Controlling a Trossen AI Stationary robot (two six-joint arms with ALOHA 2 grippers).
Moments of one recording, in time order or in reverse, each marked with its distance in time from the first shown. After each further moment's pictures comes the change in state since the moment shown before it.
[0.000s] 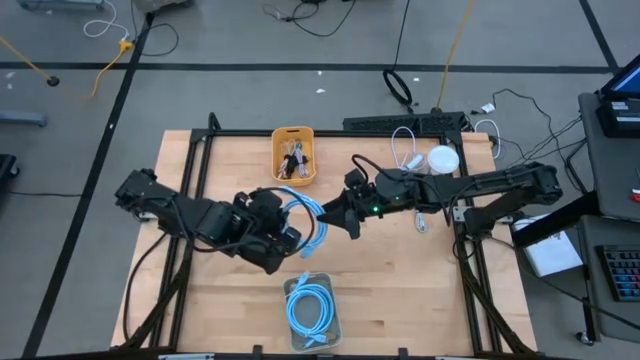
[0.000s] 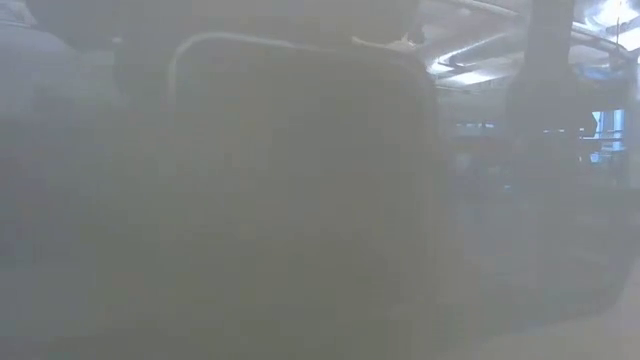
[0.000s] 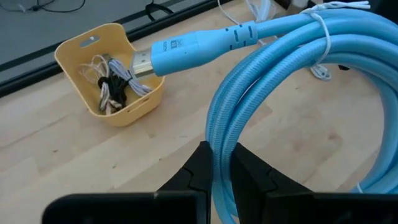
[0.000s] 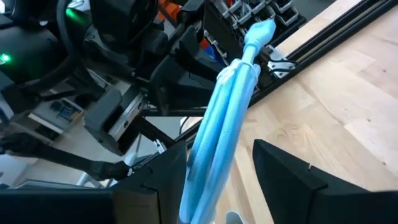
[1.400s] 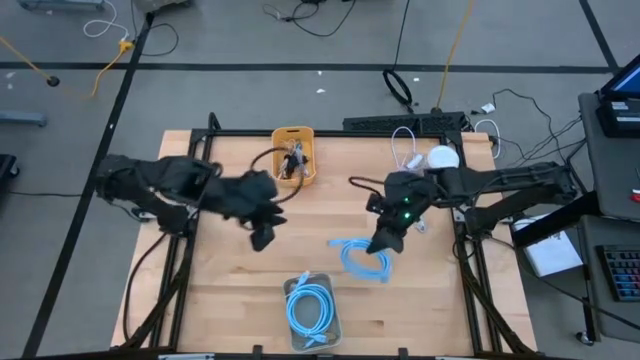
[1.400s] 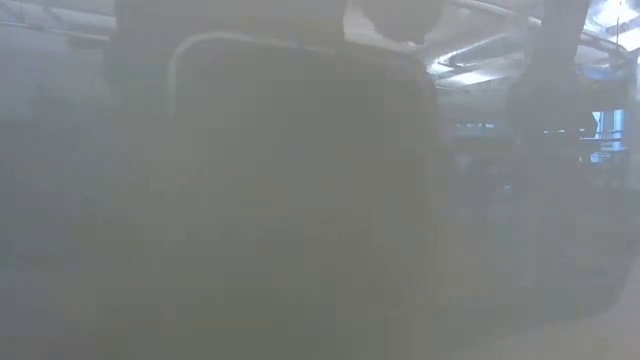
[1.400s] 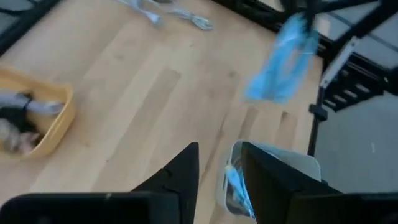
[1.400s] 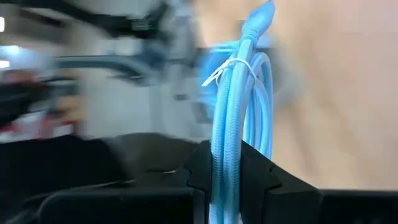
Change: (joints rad) left arm 0.143 -0.224 0.001 0.207 0.518 0.632; right arm 0.001 -0.147 0.000 -0.552 -0.548 0.122
